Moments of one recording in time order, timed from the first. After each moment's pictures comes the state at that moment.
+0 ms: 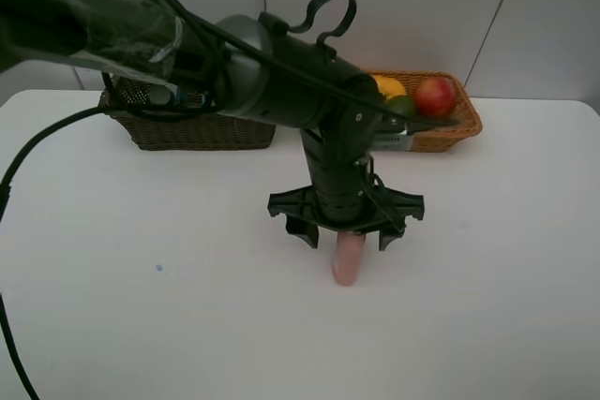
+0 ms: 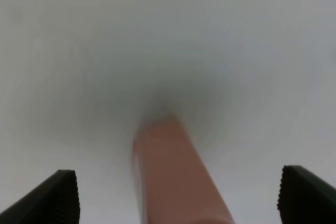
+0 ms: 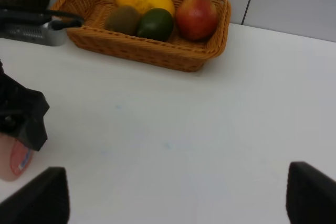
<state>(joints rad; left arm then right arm) -0.96 2.16 -1.49 0.00 0.68 -0.80 -0.08 0.00 -0.53 0.16 1.09 -0.28</state>
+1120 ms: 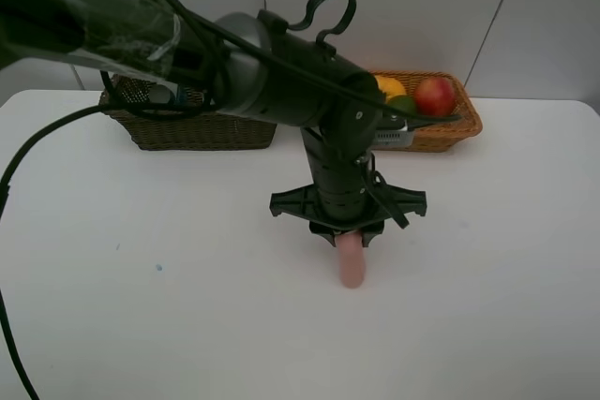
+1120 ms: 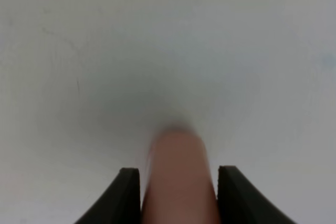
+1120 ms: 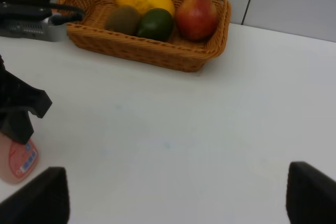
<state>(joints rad) -0.96 2.16 -1.49 -0.01 0.67 -0.82 -0.08 0.00 -0.53 0.16 1.09 -0.28</state>
